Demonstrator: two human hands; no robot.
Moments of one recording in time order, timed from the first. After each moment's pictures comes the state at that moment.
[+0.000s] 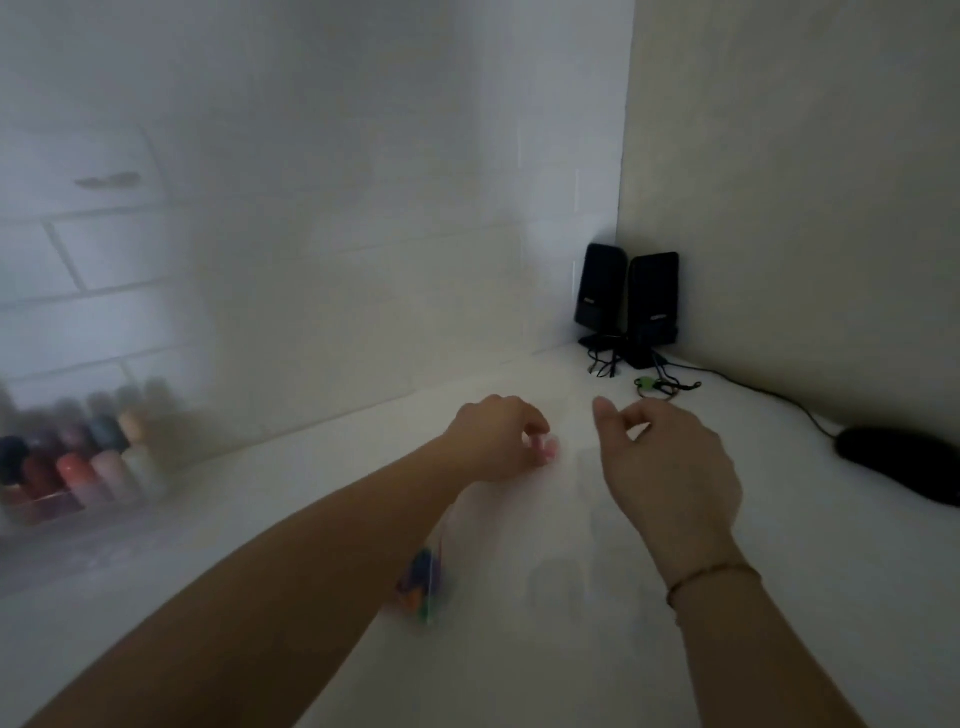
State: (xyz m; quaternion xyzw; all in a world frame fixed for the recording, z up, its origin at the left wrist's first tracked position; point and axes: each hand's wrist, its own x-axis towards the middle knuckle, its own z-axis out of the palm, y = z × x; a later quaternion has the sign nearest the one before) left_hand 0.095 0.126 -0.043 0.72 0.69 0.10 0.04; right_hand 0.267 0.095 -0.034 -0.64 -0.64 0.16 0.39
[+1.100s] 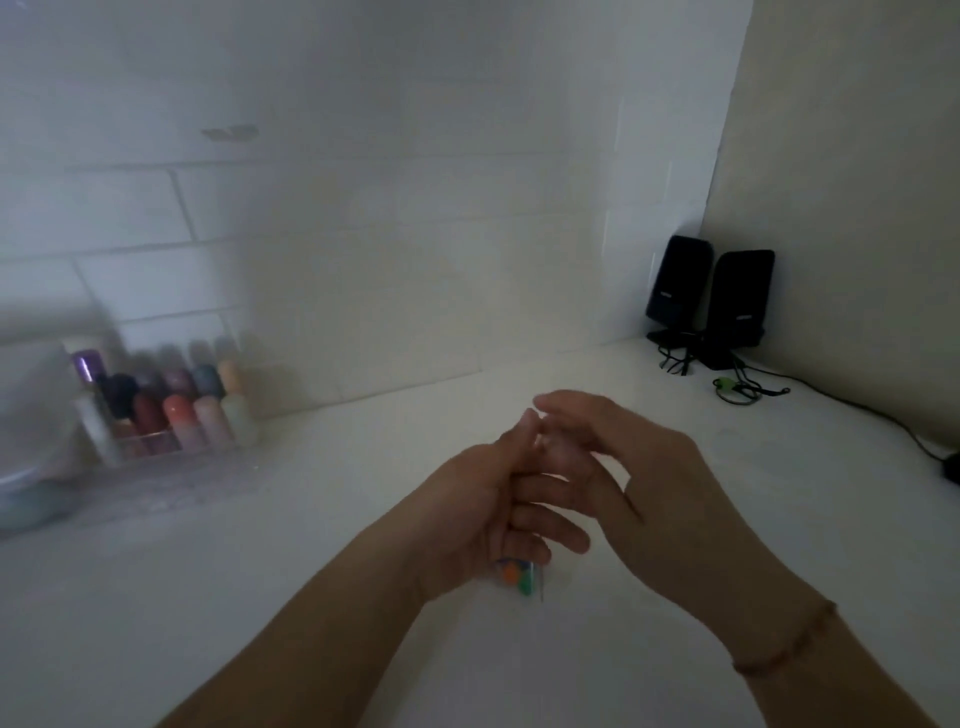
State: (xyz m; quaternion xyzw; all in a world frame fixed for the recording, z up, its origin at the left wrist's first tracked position) left_hand 0.070 -0.030 -0.025 0.39 0.48 0.50 0.61; right_hand 0.220 0.031 -0.021 -0.19 -0.87 0.21 0.40
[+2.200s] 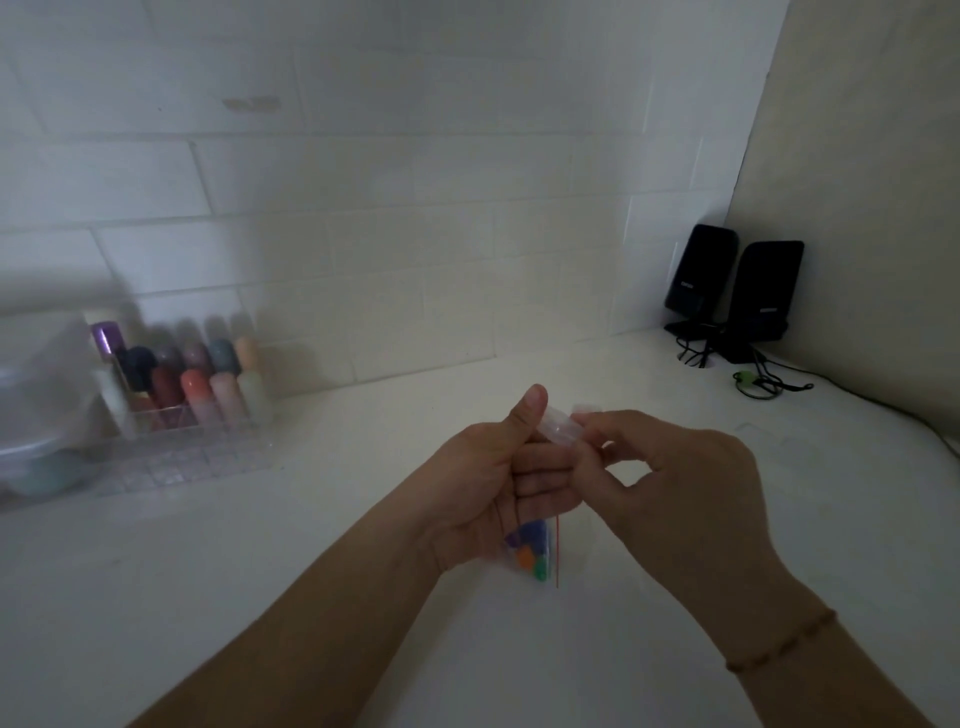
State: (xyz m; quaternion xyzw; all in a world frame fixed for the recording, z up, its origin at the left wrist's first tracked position) left_hand 0.061 -0.021 -0.033 0.30 0.44 0.58 0.62; right_hand 0.211 0.032 -0.037 -0.29 -0.83 0.03 0.48
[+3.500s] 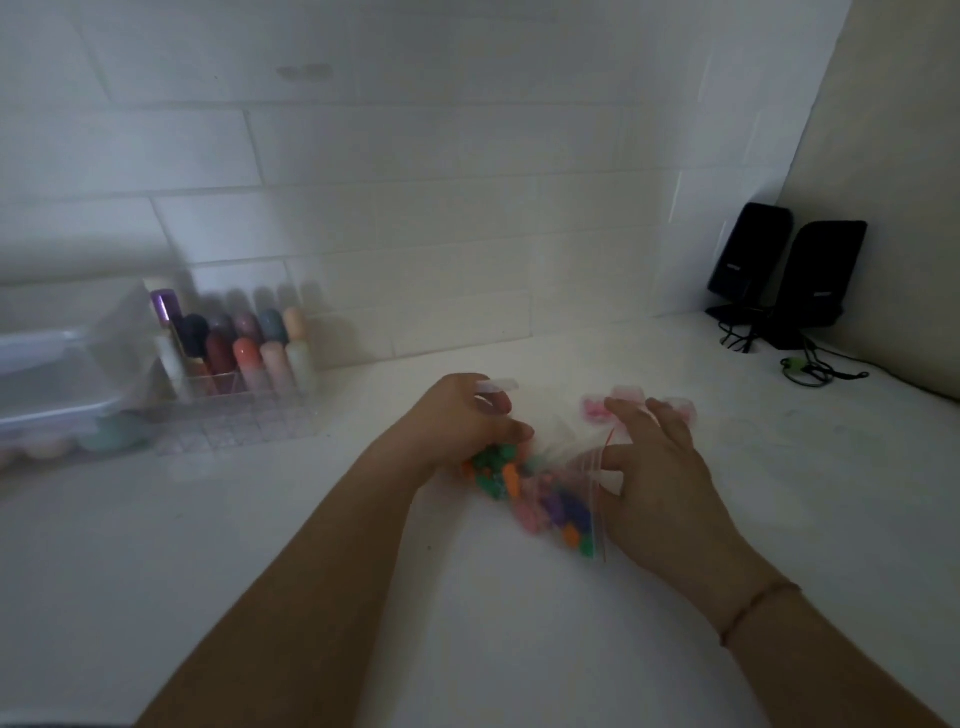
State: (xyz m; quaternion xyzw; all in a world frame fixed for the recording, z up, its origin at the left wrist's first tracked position) left_hand -0.014 -0.009 -0.052 0.45 0.73 0.44 0.28; right_hand 0.183 0.045 -0.081 -0.40 -0.89 0.11 0.21
